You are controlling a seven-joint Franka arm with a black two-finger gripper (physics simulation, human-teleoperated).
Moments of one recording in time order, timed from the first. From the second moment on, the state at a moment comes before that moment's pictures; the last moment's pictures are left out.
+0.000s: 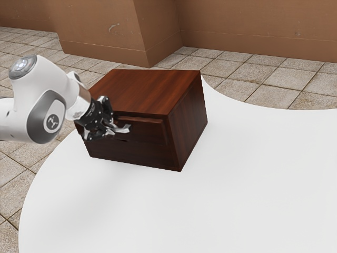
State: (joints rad) arm 0.03 -0.15 0.25 -2.08 0.00 2.48 -1.45
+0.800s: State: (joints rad) arm 0.04 -0.29 0.27 -2.22 0.01 2.48 -1.46
